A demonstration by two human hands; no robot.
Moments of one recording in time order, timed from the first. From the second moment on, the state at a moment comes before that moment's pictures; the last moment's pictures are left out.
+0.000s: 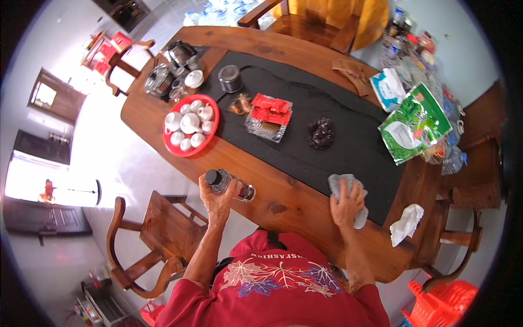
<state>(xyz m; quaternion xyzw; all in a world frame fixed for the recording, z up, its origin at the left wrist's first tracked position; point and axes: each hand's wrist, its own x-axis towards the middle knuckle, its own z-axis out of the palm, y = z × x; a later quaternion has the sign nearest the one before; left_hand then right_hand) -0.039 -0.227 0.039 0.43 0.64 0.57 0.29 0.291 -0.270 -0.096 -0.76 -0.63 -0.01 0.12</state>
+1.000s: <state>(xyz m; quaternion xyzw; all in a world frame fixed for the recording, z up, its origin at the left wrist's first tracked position) -0.304 -0.370 0.037 0.14 0.74 0.65 0.12 -0.097 -0.181 -0.094 -0.21 -0.96 0.04 0.16</state>
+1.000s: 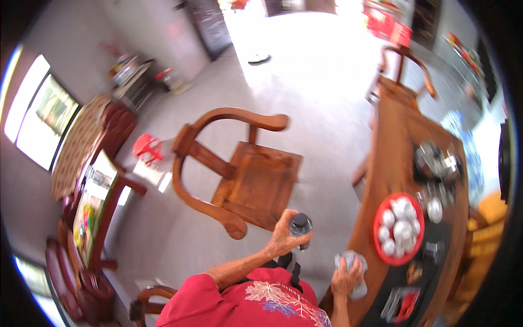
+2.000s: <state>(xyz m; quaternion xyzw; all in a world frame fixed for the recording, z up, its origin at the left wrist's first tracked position) -0.269 -0.646 0.073 -0.34 0.63 0.62 -0.32 -0.375 -0.446 -0.149 0.63 -0.75 0.20 0.01</state>
